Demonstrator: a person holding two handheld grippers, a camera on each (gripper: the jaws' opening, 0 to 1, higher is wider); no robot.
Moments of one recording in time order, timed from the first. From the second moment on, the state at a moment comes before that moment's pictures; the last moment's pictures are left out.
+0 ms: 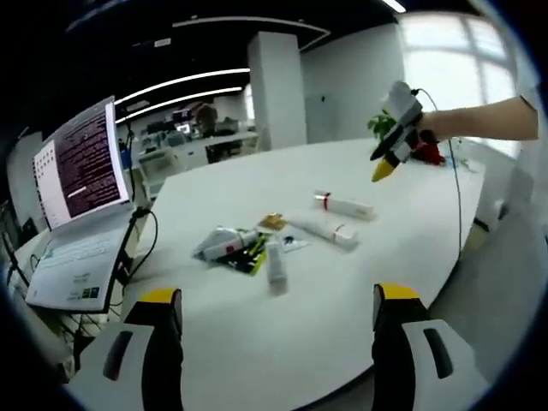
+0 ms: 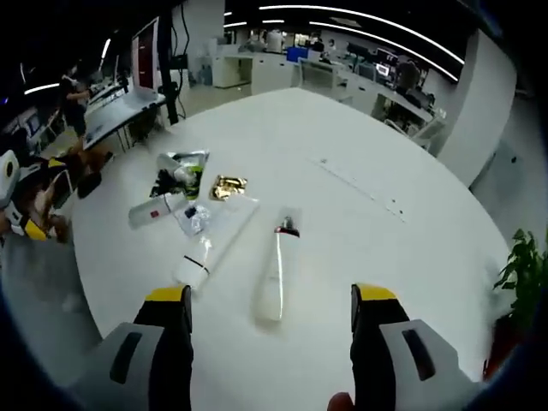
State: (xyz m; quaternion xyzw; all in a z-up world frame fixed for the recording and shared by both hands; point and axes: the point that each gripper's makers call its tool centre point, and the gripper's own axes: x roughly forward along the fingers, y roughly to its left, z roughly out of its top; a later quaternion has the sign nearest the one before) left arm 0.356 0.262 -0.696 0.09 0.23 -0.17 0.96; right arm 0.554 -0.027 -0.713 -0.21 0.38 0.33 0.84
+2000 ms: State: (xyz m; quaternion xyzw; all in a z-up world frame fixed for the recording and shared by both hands) left arm 0.355 0.256 -0.707 0.10 0.25 -0.18 0.95; right arm 0.620 0.003 -0.837 -0.22 0.55 0.33 0.74
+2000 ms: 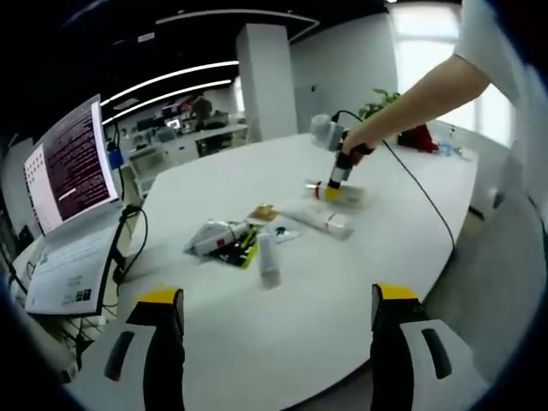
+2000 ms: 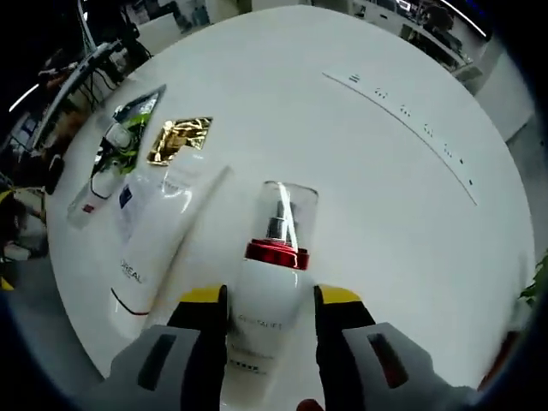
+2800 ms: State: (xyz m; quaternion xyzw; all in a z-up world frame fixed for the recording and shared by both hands) left arm 0.355 0.256 -0.702 0.10 0.24 -0.18 0.95; right arm 0.619 0.003 -0.828 -0.25 0.48 0.33 0.77
